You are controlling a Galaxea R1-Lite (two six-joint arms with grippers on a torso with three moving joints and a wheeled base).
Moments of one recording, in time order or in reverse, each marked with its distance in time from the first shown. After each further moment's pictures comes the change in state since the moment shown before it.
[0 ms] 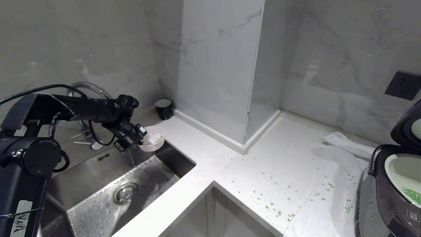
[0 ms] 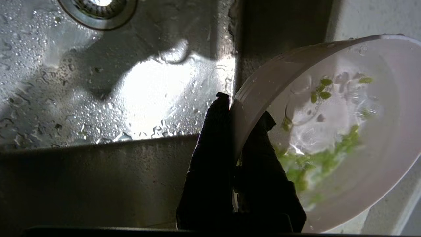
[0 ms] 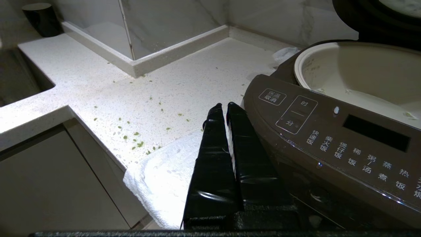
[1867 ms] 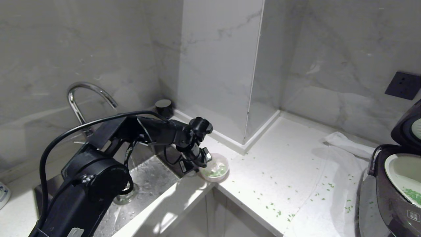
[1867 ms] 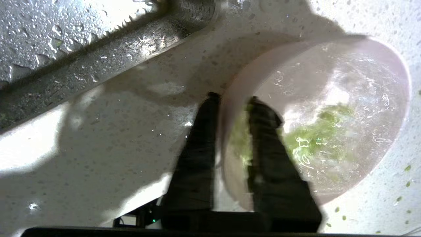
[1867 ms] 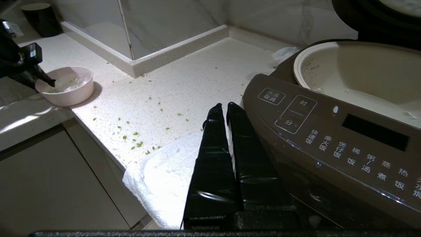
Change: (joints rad) left arm -0.489 0.121 -0.013 -0.035 0.021 -0.031; right arm 0.000 0.000 0.000 0.000 0.000 0.000
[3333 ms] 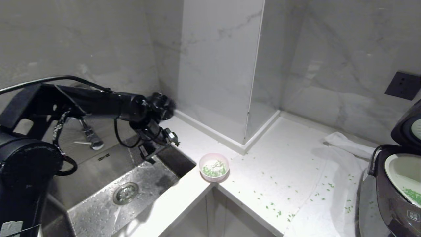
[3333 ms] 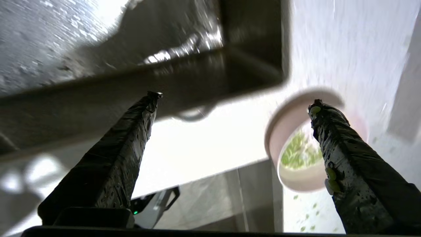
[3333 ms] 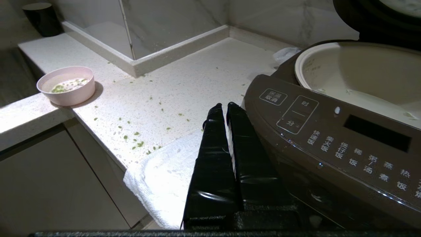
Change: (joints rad) left arm 0.238 -0.281 0.156 0.118 0.003 -0.014; right arm 0.000 0.000 0.000 0.000 0.000 0.000
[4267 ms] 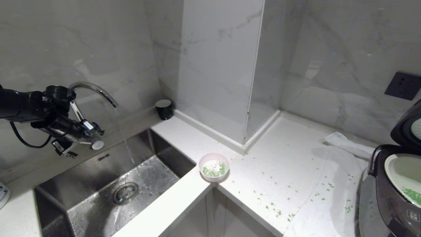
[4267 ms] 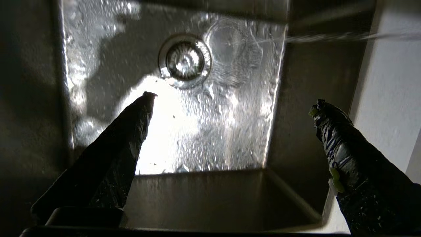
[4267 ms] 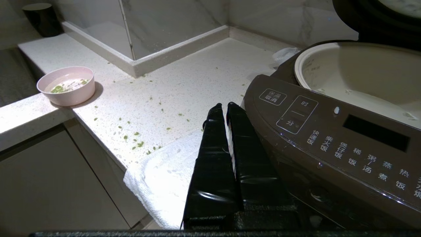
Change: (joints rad) left arm 0.556 -0.103 0.141 -0.200 -0.029 0.263; right arm 0.000 0.000 0.000 0.000 0.000 0.000
